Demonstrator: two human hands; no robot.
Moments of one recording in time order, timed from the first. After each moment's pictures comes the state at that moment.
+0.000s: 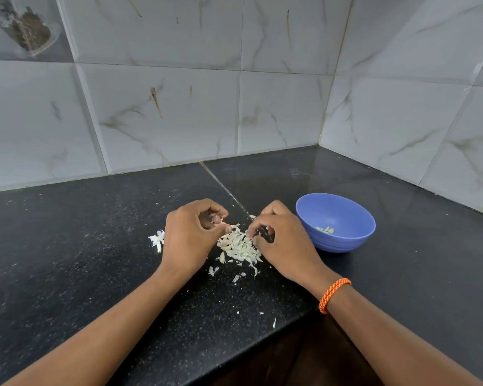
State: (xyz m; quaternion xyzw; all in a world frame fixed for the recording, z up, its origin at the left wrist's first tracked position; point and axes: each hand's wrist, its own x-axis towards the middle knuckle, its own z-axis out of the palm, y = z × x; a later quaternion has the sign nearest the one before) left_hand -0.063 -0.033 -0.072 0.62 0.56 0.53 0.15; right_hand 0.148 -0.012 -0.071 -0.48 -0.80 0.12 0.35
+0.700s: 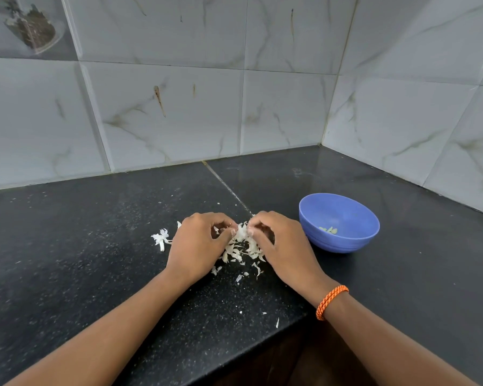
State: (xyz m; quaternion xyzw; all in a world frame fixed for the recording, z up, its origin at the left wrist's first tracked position) left_hand -0.063 -0.025 -0.090 0.68 0.58 0.43 0.11; right_hand 0.141 -0.015 -0.080 -0.45 -0.80 0.13 0.39
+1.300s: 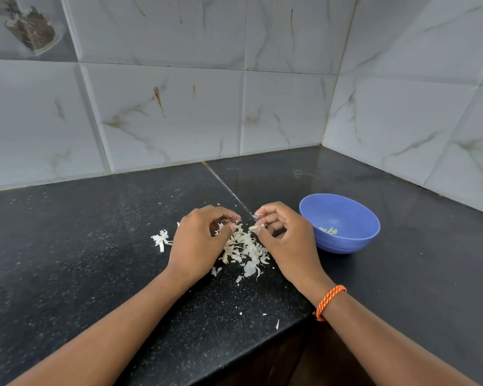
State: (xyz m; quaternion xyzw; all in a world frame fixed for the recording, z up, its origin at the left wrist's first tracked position) left_hand -0.061 -0.028 -0.084 0.68 0.54 0.48 0.12; right_hand 0.140 -0.014 -0.083 -0.43 -0.69 0.25 0.52
